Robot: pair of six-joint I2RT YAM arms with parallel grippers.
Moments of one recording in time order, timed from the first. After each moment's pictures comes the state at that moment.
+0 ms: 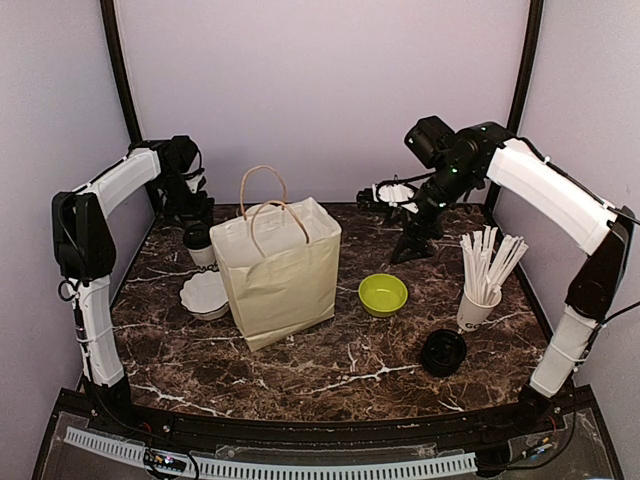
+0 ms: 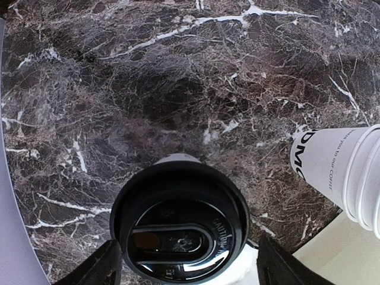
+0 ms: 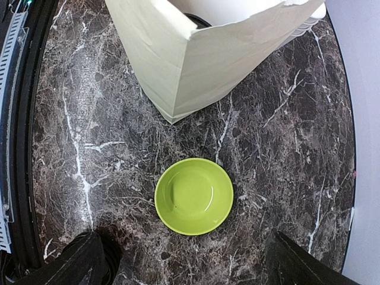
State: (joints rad) left arm -0.16 2.07 2.01 -1.19 0.02 -0.14; right arm 0.64 1.73 1.86 -1.29 -0.33 -0.91
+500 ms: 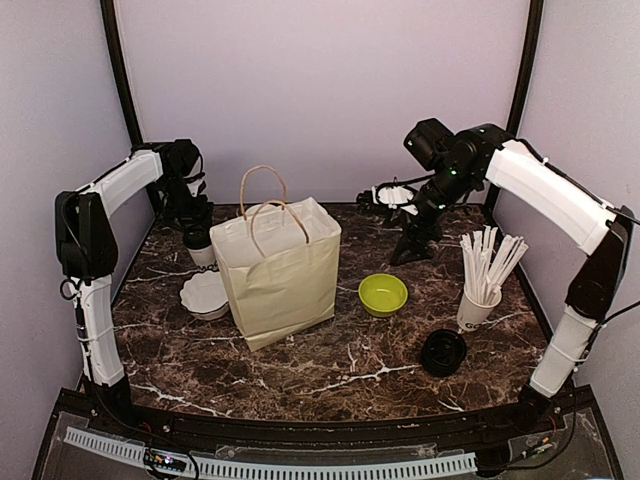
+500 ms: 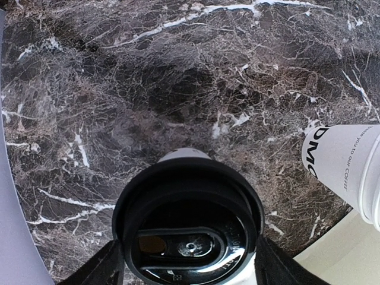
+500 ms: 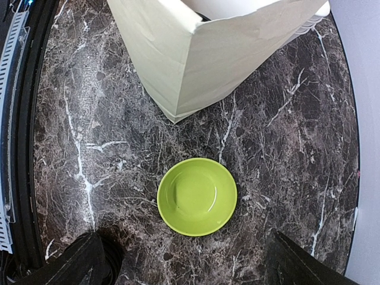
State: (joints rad) left arm -0.16 2.09 2.01 -1.21 0.00 -0.14; right arm 0.64 1.73 1.85 -1.28 -0.34 -0.90
